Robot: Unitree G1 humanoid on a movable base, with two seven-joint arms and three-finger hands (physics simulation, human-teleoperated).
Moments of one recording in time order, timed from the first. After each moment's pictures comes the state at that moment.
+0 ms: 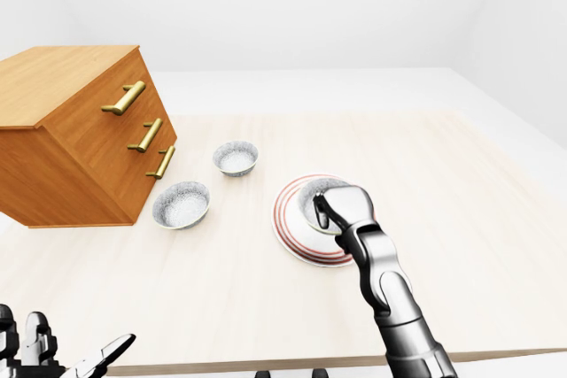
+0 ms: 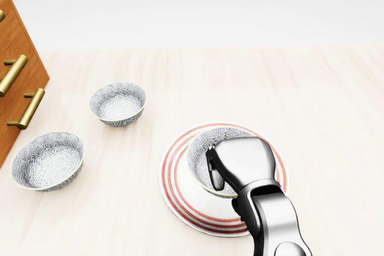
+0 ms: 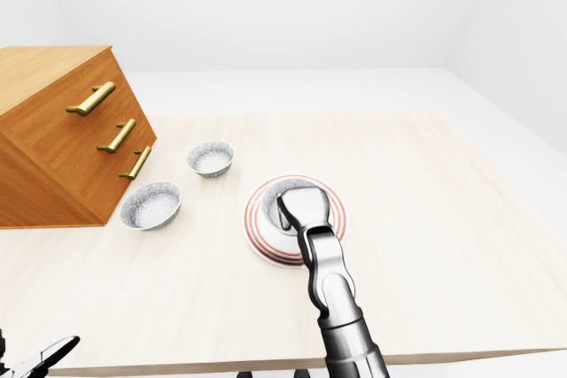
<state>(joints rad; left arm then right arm) 0.41 -0.20 0.88 -0.27 -0.25 -0.09 -0.31 -0.20 0.00 0.17 -0.05 -1.48 0.09 0.36</state>
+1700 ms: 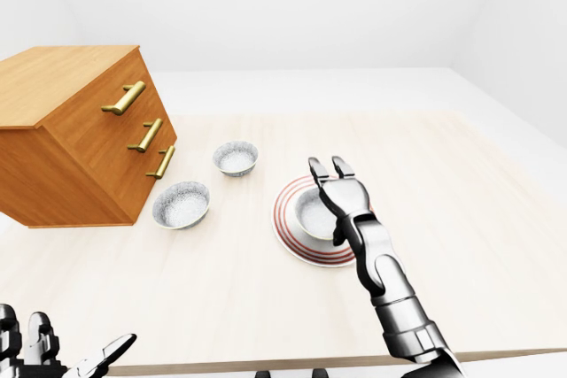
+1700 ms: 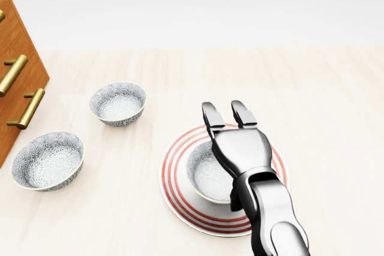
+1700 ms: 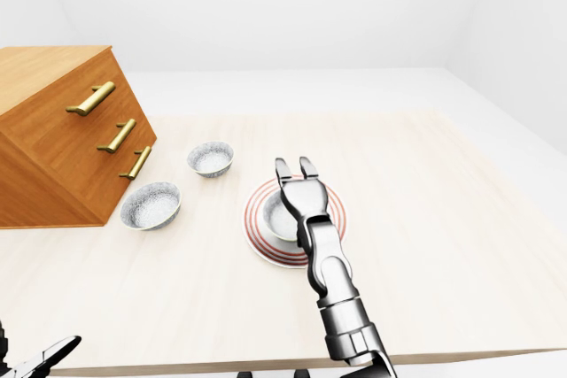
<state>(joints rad) 0.41 -0.19 0.87 -0.25 -0.25 -0.09 -0.30 -0.31 -0.02 0.14 0.13 -1.40 0.09 0.27</state>
